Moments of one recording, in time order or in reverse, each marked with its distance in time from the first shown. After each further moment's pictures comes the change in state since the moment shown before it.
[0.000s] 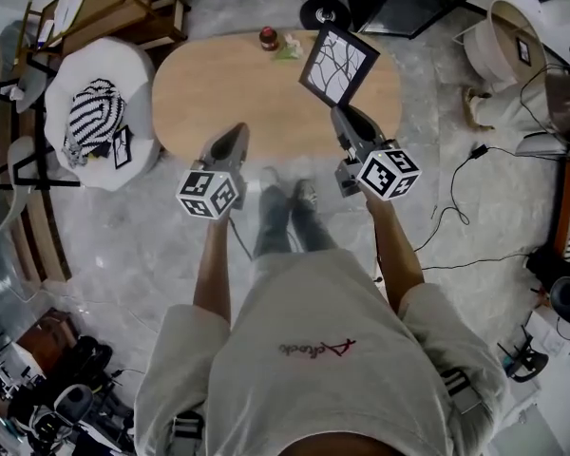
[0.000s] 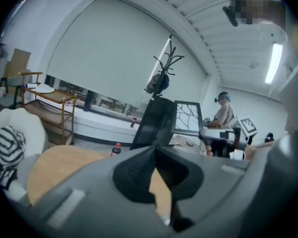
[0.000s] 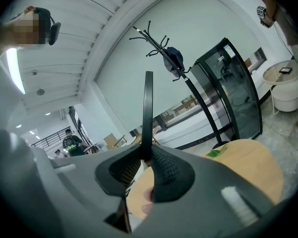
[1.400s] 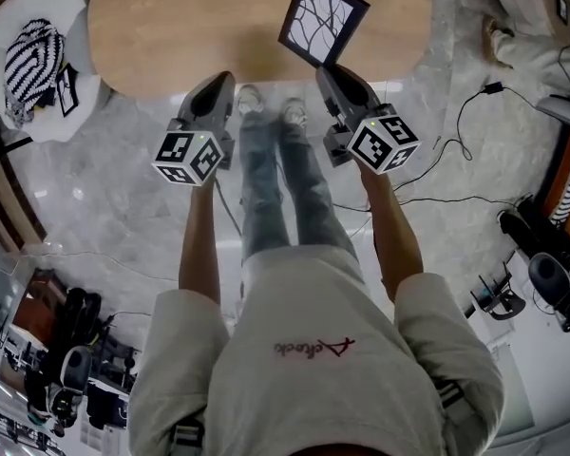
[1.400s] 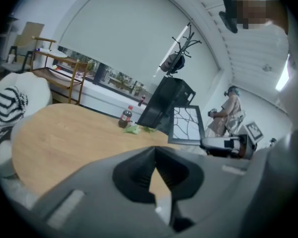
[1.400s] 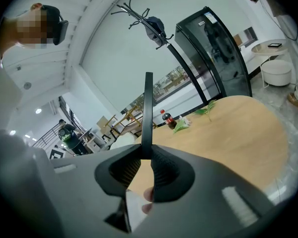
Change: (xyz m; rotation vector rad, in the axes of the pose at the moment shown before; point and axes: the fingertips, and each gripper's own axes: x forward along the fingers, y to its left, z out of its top) left arm 0.046 0.106 -0.220 -0.158 0.133 0.019; right arm 0.050 -0.101 -0.239 0.097 0.210 -0.083
